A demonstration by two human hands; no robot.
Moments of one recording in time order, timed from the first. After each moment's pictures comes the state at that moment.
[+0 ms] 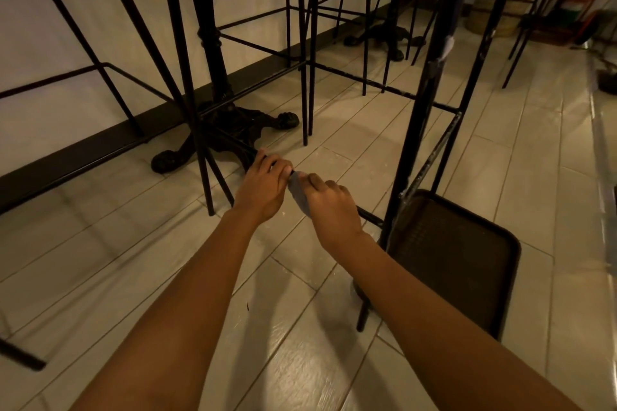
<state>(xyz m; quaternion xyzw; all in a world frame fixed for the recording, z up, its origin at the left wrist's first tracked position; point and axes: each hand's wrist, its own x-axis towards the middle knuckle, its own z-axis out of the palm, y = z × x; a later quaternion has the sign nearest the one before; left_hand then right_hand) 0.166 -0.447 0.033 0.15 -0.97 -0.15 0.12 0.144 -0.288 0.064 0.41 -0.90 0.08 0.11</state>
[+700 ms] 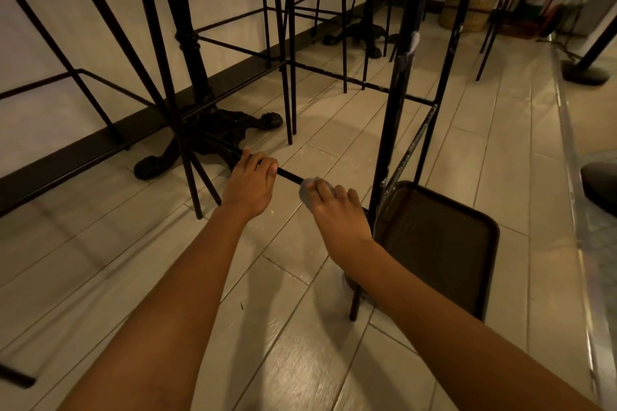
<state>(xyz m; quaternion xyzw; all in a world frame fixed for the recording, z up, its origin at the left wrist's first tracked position) 0.168 -0.444 0.039 0.14 -0.98 -0.11 0.08 0.166 -0.244 0.082 0.40 -0.91 -0.02 0.03</state>
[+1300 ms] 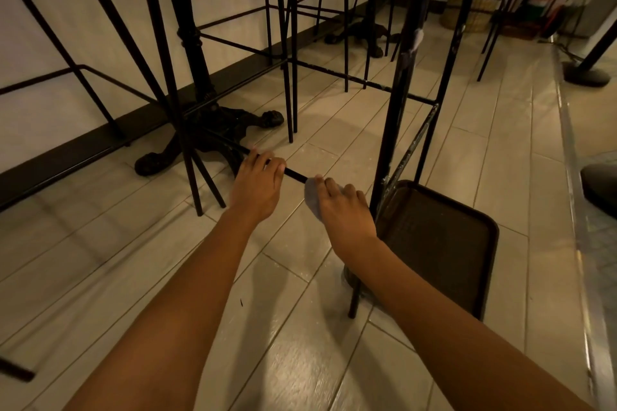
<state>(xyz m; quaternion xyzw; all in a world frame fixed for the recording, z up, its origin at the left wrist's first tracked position) 0.178 -0.417 0.050 0.14 -0.98 -0.10 0.14 0.166 -0.242 0.087 0.37 -0.93 0.00 -0.01</state>
